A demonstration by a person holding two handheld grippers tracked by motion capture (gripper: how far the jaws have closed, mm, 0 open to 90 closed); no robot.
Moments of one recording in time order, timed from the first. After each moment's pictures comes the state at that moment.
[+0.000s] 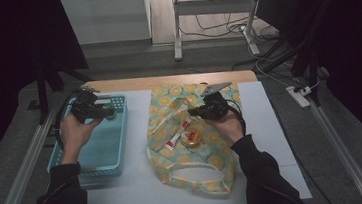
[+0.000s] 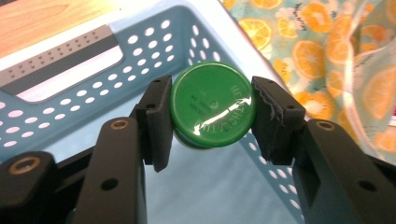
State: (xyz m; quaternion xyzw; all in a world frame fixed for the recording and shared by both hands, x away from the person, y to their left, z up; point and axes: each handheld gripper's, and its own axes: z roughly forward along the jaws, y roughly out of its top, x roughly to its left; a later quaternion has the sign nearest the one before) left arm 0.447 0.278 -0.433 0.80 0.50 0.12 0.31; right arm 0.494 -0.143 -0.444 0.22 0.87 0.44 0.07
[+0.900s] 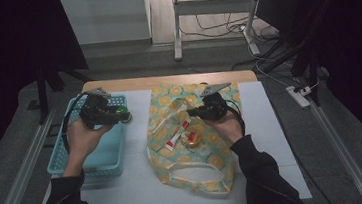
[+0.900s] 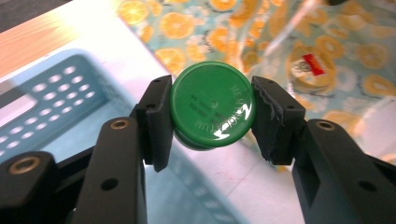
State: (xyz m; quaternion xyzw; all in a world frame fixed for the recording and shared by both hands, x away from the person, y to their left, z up) left arm 0.410 0.225 -0.404 0.83 0.41 0.11 0.36; right arm 0.492 -0.141 -0.445 0.22 0.87 0.44 0.07
